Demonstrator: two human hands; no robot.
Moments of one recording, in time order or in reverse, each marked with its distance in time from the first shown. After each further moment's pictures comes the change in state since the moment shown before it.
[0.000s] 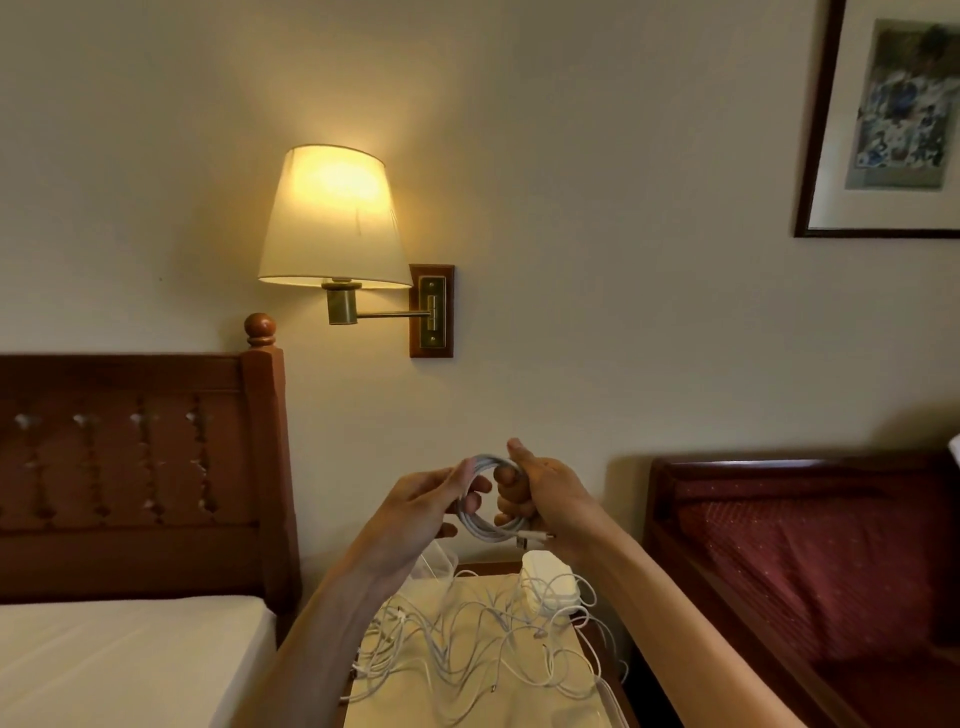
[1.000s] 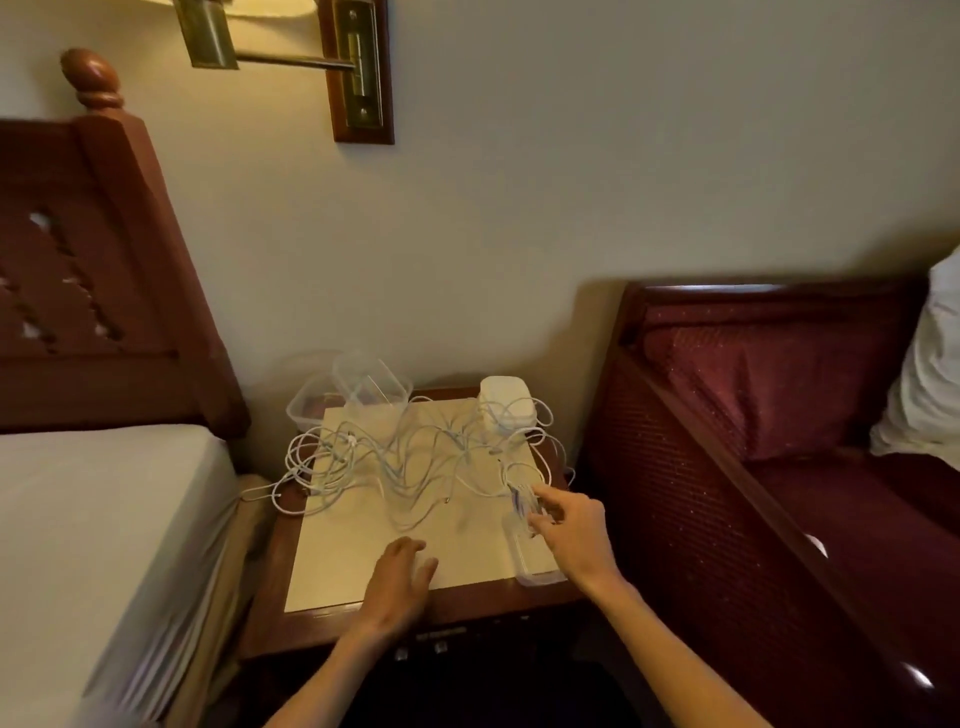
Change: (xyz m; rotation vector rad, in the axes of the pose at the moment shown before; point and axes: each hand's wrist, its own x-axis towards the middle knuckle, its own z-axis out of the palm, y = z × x) left_hand -0.051 -0.348 0.052 0.662 -0.060 -0.368; right_hand -0.060 0.260 -0.102 -0.732 0.381 0.099
